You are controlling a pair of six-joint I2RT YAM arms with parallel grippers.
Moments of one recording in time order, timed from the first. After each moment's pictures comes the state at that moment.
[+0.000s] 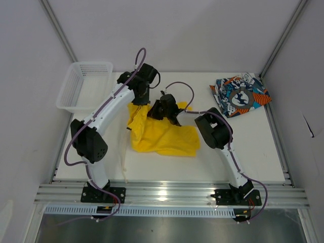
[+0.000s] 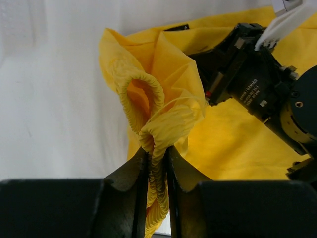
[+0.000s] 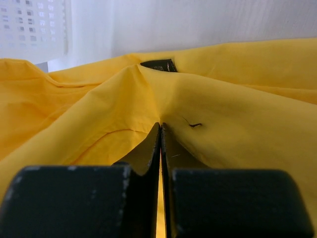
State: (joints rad) left arm -0.54 1.82 1.88 -1.16 -0.40 -0.45; right arm 0.68 2.38 1.59 0.29 -0.22 0.92
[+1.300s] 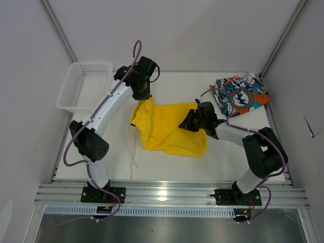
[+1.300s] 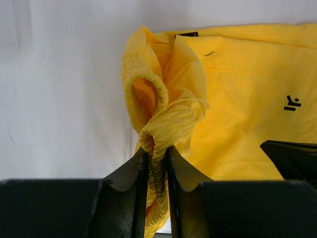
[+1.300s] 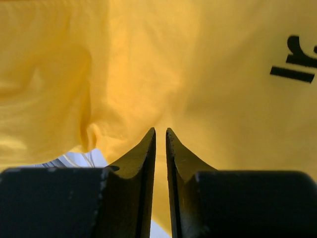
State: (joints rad) left arm -0.54 1.86 2.04 -1.22 -0.34 -0.51; right arm 0.48 1.63 0.86 0.11 -0.27 0.75
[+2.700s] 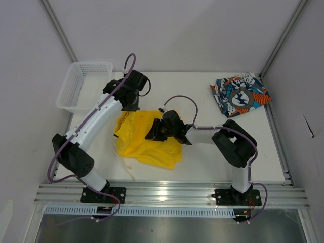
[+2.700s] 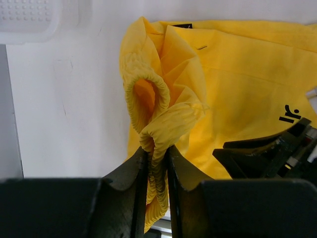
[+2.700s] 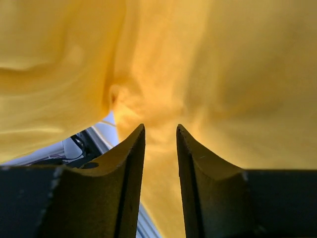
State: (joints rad) left arm -0.54 1.61 1.68 -1.18 -0.48 -0.44; right arm 0.84 1.95 1.07 0.29 -0.29 0.93
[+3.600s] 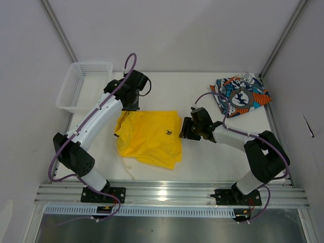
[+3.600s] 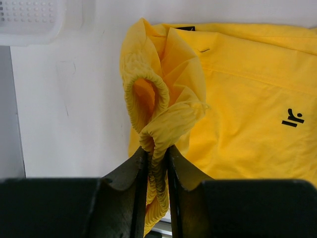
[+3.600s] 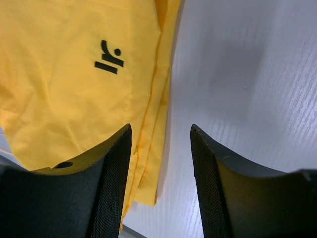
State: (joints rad) left arm -0.54 1.61 1.68 -1.17 -0.49 -0.44; right arm 0.58 1.56 0.86 -0.15 -0.09 0.65
